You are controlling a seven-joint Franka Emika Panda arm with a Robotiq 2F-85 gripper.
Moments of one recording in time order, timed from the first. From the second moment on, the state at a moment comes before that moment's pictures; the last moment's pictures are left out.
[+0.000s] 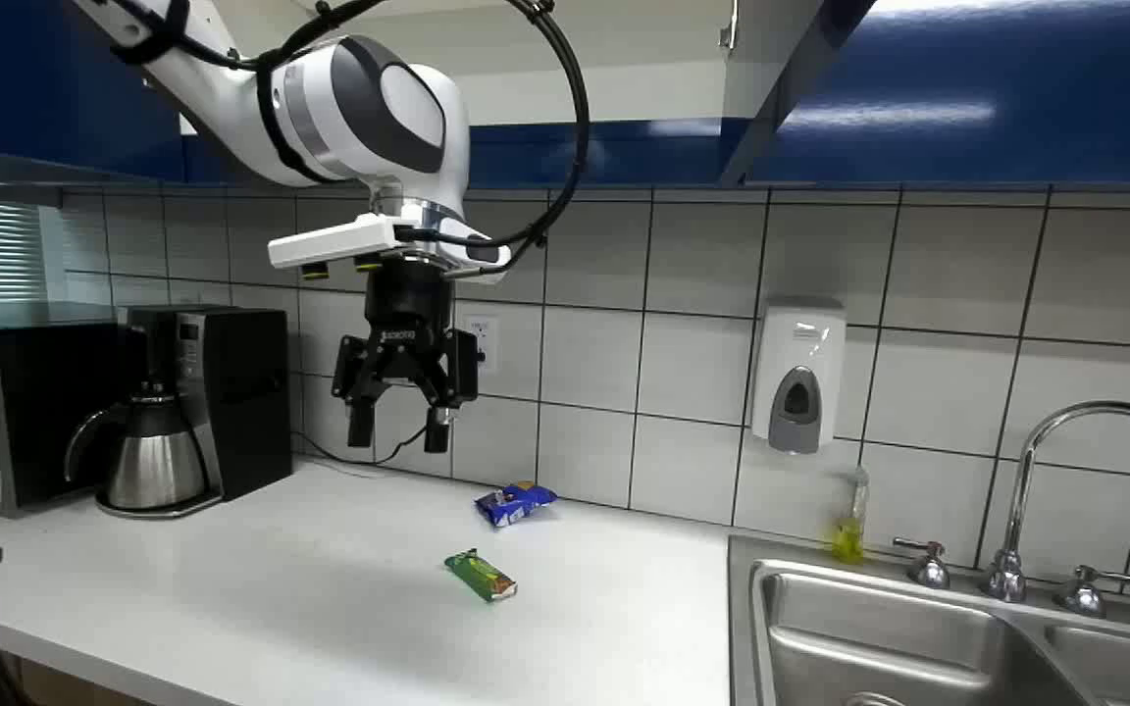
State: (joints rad) arm -0.15 -0.51 -0.05 -2.58 -0.17 1.81 0.03
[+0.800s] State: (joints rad) arm -0.14 -0.46 -0.06 -2.59 -0.17 1.89 0.03
